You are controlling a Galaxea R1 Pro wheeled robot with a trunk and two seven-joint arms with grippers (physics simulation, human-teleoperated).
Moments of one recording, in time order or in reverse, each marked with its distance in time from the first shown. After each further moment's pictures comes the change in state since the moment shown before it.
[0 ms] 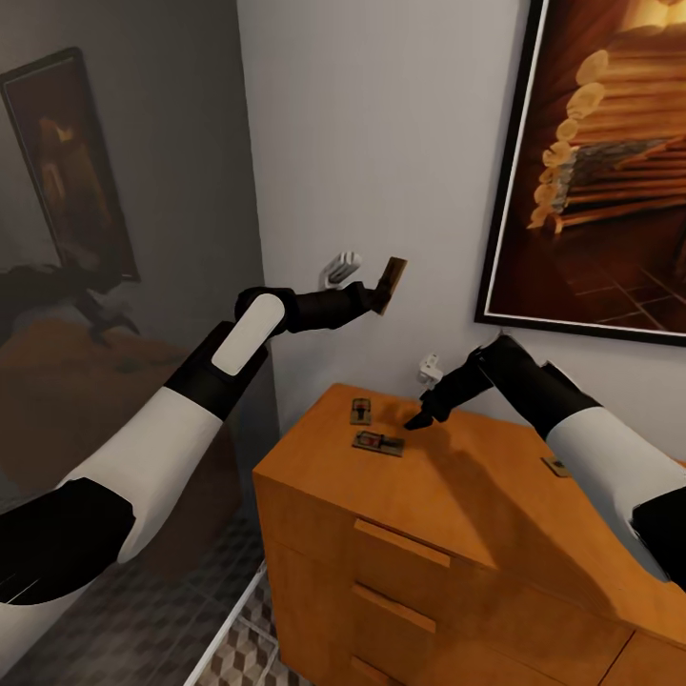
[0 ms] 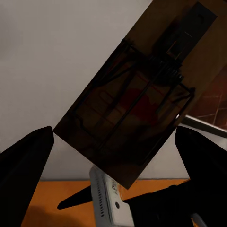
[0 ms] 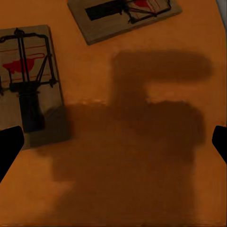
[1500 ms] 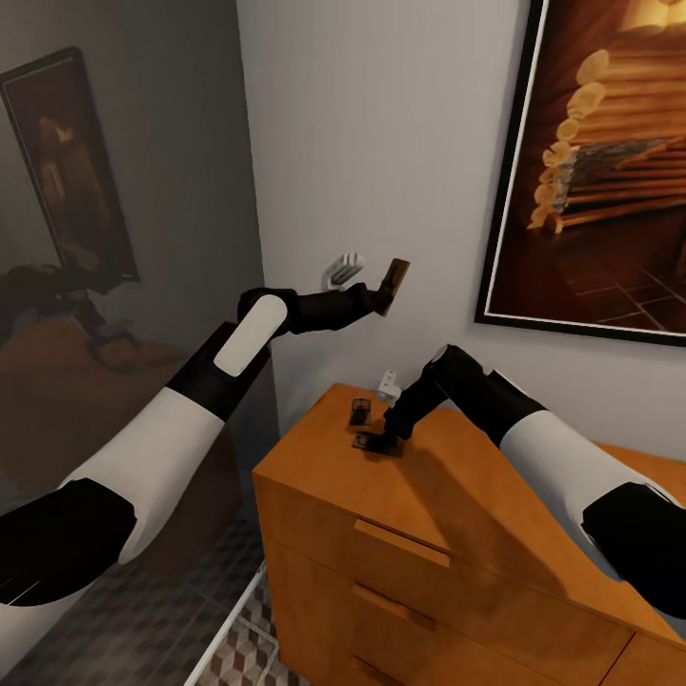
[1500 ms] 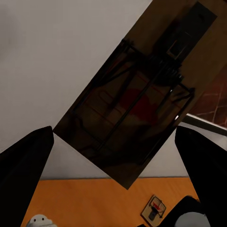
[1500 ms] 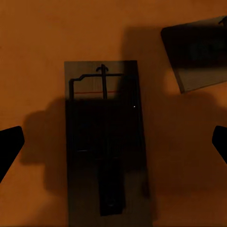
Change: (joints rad) left arm 0.001 -0.005 -0.008 0.000 0.002 0.000 0.000; right arm 0.005 0.150 0.071 0.048 0.073 -0.022 0.035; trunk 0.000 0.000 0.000
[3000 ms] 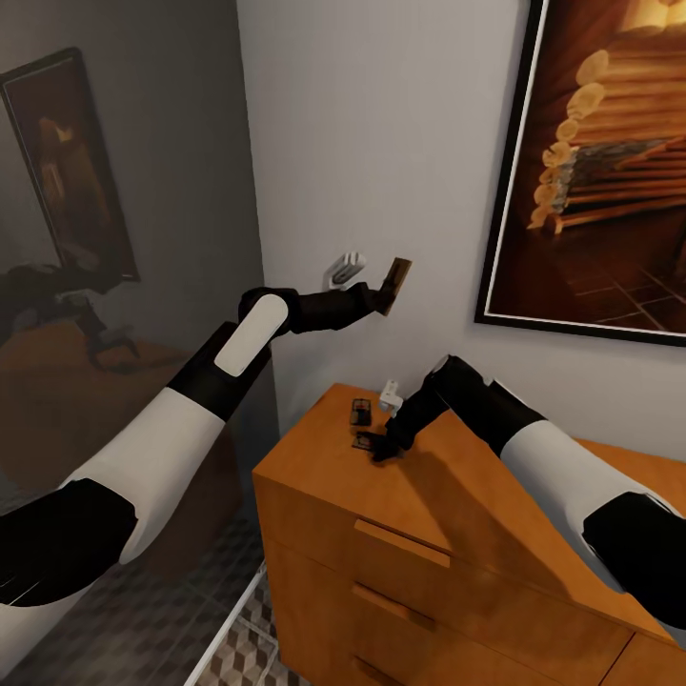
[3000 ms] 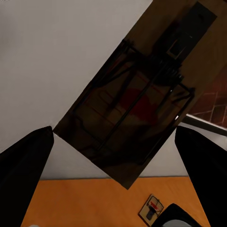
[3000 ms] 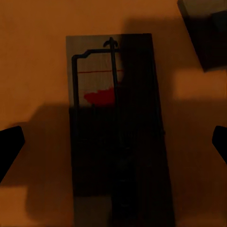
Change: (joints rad) left arm 0.000 -0.003 0.000 -0.004 0.003 0.001 0.000; right arm 0.034 -0.004 -0.006 0.010 -0.007 -0.002 -0.011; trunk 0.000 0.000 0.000
